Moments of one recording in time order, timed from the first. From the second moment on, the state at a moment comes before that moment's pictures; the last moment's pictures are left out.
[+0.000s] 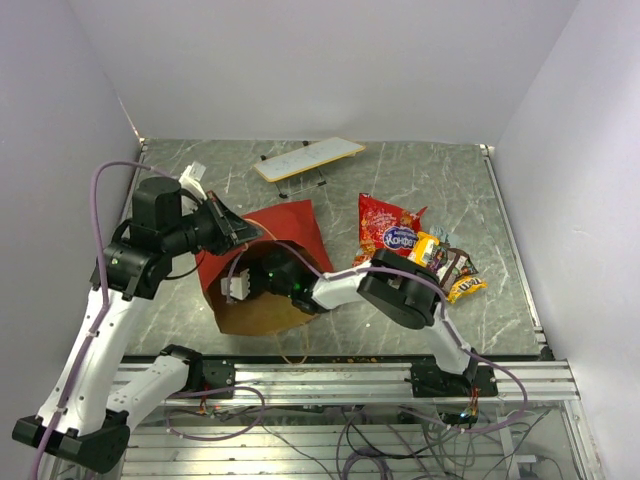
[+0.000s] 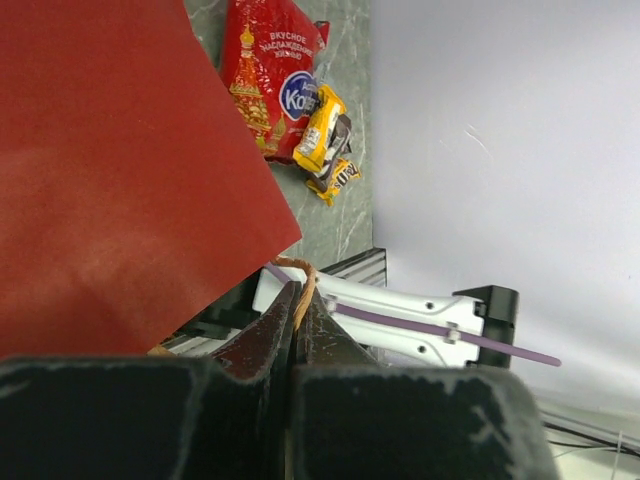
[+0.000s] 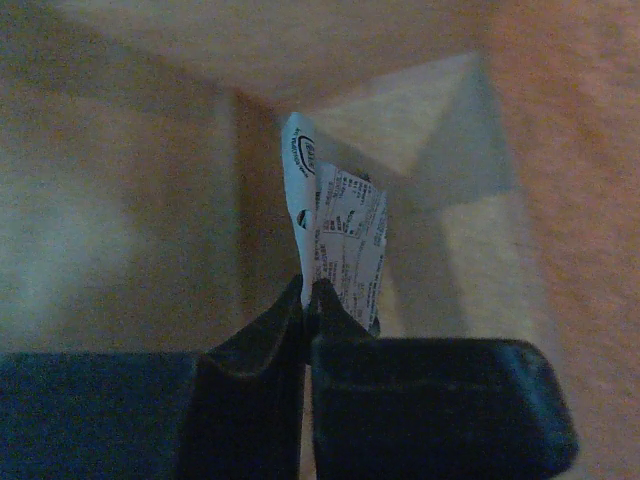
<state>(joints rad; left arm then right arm) -0.31 0.91 1.21 -0.77 0.46 -0.91 1.12 2.23 1.23 0.72 -0.07 -0.96</state>
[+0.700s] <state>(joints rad) -0.30 0.88 1.18 -0.76 0.39 -0.93 1.15 1.67 0.75 0.57 -0.22 -0.77</state>
